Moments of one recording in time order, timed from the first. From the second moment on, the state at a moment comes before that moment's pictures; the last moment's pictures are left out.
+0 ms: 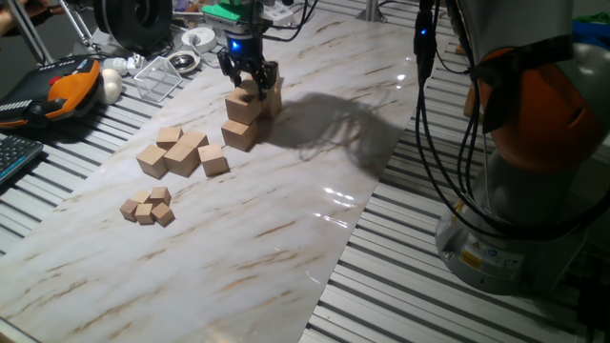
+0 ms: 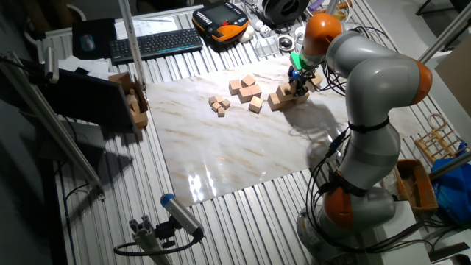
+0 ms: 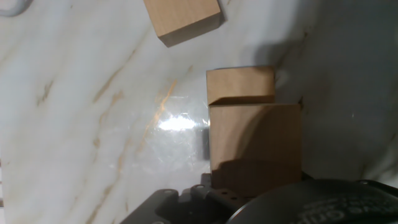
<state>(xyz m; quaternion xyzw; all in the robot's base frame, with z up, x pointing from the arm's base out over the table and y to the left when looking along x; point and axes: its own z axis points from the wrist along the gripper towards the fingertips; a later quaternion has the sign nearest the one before) 0.596 -0.107 0.109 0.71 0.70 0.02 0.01</state>
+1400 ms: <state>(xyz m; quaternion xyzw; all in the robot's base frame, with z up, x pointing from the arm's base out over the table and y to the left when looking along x) 0.595 -0.107 0.107 0.70 0.71 0.02 0.00</state>
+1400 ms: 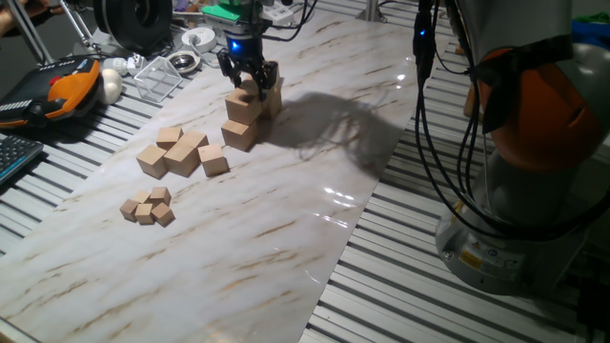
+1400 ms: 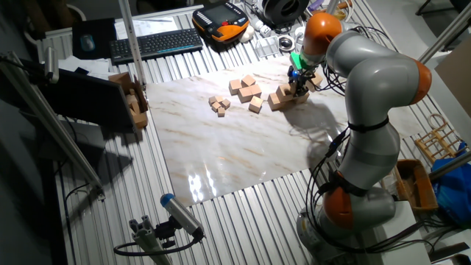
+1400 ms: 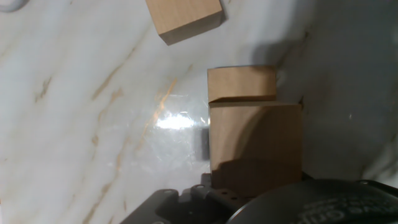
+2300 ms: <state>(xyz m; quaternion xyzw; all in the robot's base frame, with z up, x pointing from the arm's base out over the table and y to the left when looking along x) 0.595 -0.106 0.107 0.70 0.71 0.02 0.01</state>
